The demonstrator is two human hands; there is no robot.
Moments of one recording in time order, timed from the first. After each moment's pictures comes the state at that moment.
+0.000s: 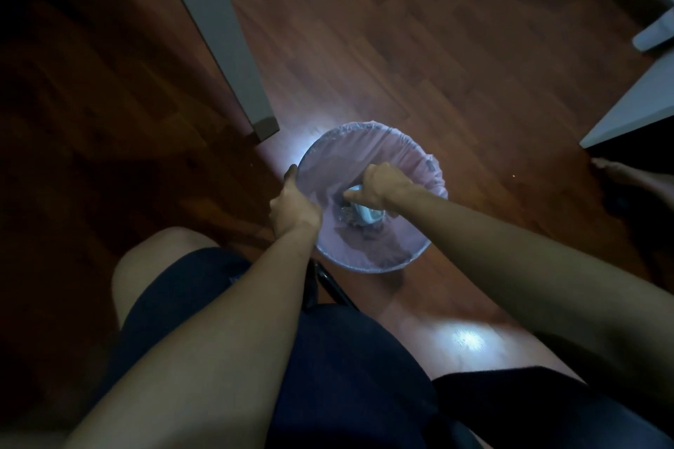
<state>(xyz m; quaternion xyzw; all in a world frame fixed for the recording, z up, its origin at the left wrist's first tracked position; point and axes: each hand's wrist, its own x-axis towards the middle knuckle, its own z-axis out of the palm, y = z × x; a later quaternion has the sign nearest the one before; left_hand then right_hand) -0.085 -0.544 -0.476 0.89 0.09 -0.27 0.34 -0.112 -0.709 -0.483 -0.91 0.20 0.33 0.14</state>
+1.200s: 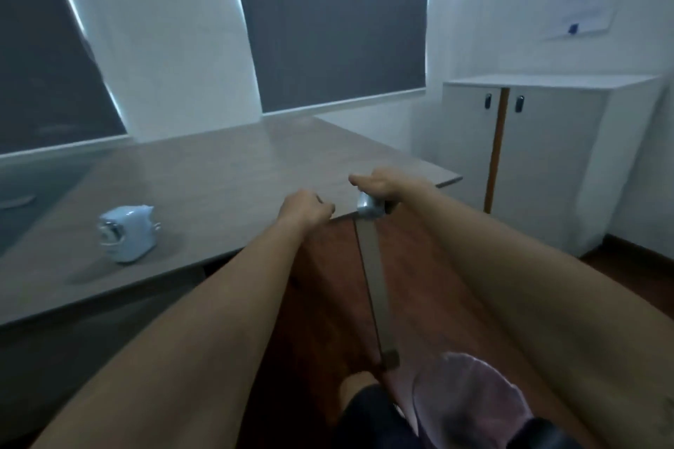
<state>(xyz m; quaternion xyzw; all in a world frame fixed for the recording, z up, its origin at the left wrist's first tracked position) -0.032 -0.368 0.015 0.95 -0.11 0.03 0.28 -0.039 -0.537 0.036 -0.95 0.09 0.00 0.30</state>
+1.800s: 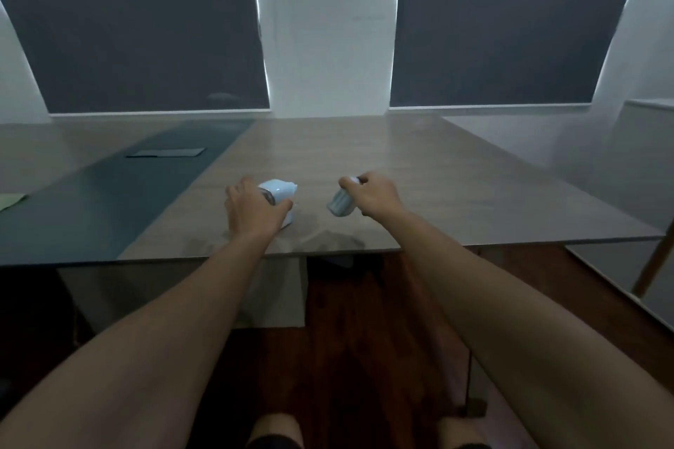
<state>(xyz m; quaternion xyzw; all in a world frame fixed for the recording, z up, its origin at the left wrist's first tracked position) -0.013 -0.097 0.003 0.87 0.19 0.30 0.35 0.032 -0.289 0.028 -0.88 -0.06 -0.08 0.46</state>
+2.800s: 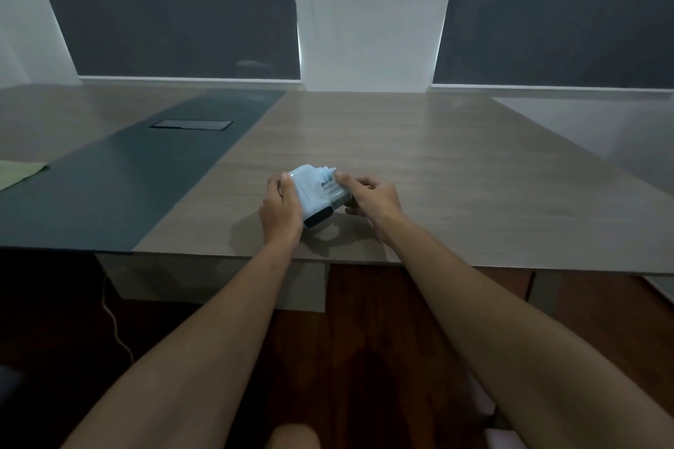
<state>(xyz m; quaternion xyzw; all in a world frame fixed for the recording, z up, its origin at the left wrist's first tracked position) 0.054 -0.062 -0.042 0.74 0.22 0.34 0.54 0.098 -0.202 -0.027 -0.72 -0.05 0.03 0.69</state>
